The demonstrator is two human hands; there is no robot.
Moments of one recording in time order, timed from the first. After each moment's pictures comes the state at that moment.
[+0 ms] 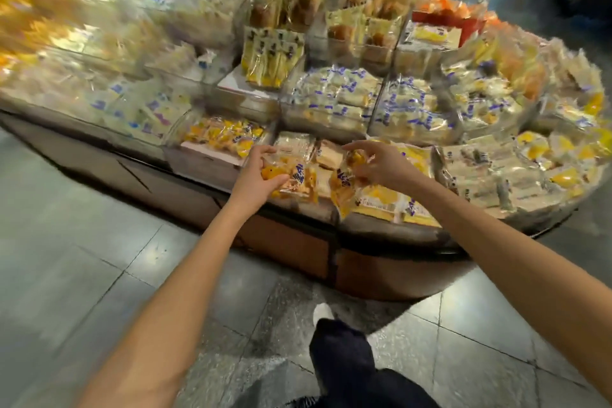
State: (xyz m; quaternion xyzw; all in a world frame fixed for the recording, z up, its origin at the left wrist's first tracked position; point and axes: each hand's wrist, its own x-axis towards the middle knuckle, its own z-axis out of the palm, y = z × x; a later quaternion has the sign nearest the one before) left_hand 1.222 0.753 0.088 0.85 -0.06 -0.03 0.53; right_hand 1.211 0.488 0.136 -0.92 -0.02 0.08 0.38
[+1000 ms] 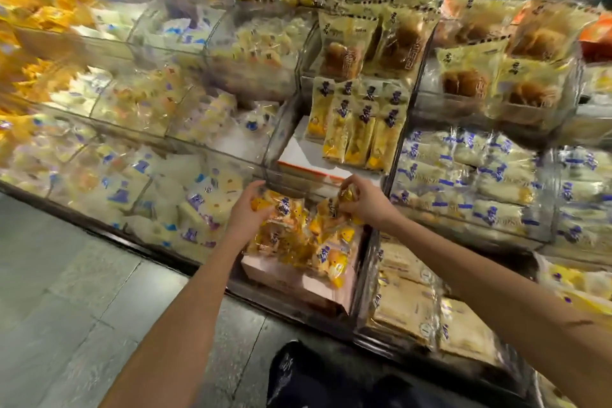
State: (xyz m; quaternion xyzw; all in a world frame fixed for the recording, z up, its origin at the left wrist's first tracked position) left_hand 1.612 1.002 0.016 0.87 0.06 -0.07 0.49; right_hand 1.605 0.740 0.046 -0.91 0.01 0.12 0.40
